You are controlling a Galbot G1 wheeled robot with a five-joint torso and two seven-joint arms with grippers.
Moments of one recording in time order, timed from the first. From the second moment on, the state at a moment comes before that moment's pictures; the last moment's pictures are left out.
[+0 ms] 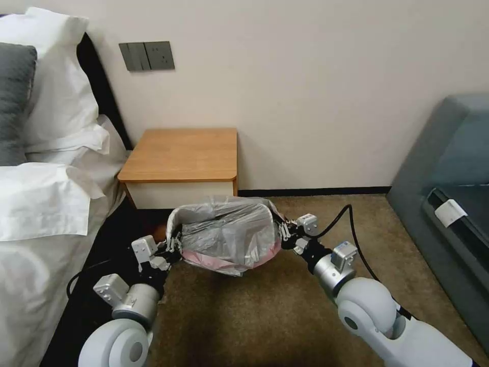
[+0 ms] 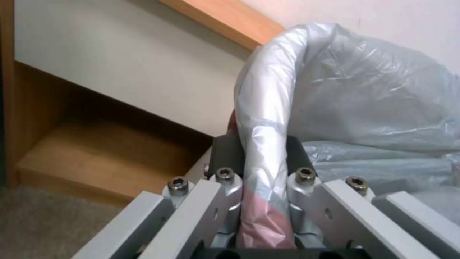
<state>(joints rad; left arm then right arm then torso) 1.61 -1.49 -0.60 -2.29 -0.63 0.35 -0.05 -1.21 0.93 0.05 2.07 0.50 -0.13 0.13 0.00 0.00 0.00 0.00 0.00</state>
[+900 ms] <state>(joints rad) 1.62 -1.55 -0.57 -2.35 -0.82 0.44 -0.12 -1.11 1.02 -0.03 1.82 0.01 0.06 0.16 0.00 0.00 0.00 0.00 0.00</state>
